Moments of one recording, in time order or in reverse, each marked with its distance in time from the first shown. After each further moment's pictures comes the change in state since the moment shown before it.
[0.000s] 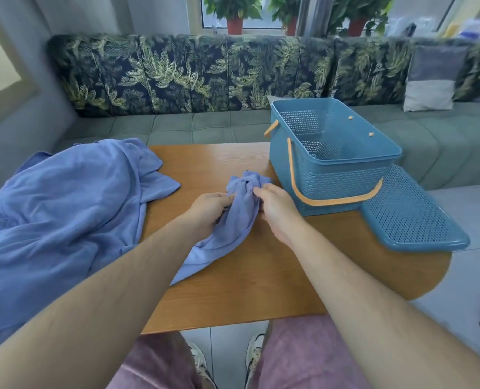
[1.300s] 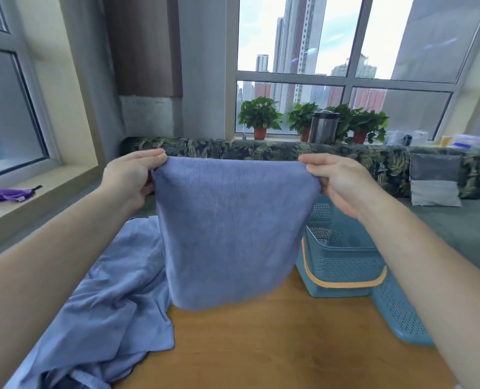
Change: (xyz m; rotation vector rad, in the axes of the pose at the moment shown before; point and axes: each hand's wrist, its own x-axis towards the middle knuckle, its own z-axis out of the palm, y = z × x) left_hand -0.147 0.204 -0.162 -0.359 0.474 0.611; right_hand -0.064 -0.250 -0.063 0.021 -0.117 -0.447
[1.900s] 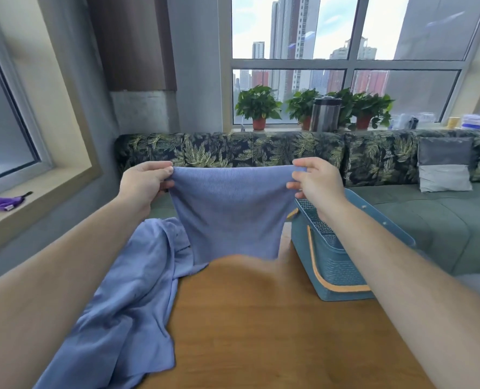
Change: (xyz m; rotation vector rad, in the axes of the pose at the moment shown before) left_hand 0.049 -0.048 0.026 0.282 0.008 -0.002; right_hand 0.050 0.055 0.034 -0.177 0.288 -0.011
